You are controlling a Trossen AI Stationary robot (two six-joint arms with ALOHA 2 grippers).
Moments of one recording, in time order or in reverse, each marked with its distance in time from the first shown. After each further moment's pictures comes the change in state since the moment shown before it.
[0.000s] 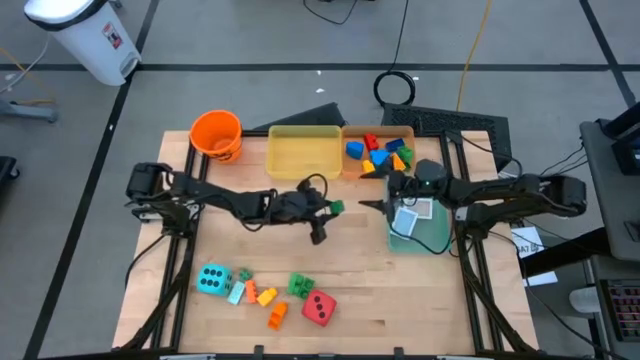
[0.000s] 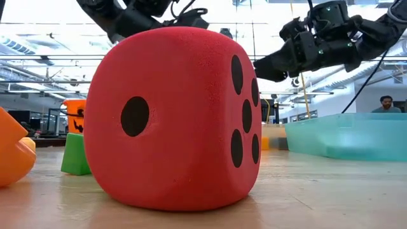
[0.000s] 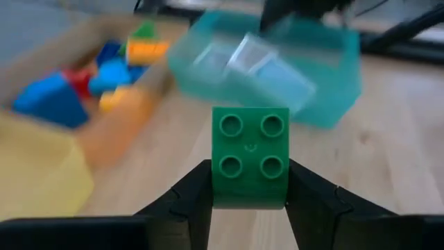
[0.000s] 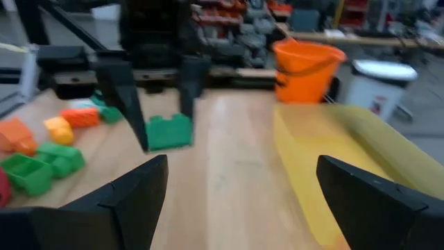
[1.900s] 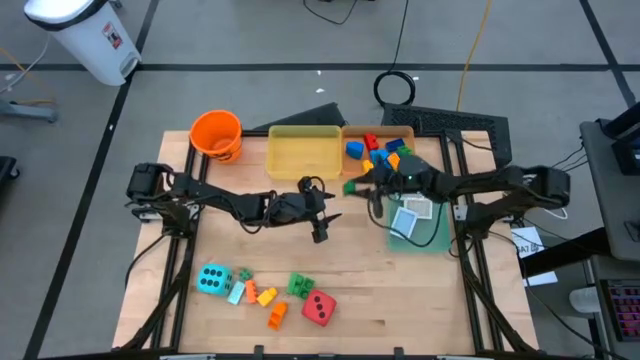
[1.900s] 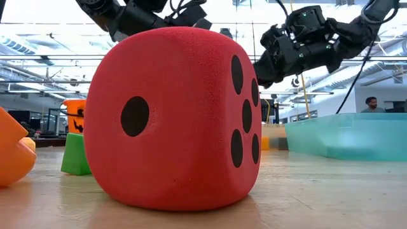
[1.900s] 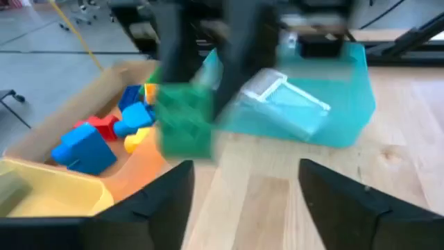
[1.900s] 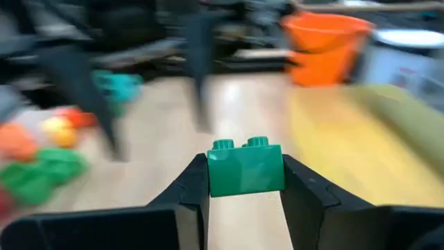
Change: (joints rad) left arm -0.001 0.007 0.002 0.093 -0.084 0.157; right arm 0.012 0.190 0.135 -0.030 -0.018 0.056
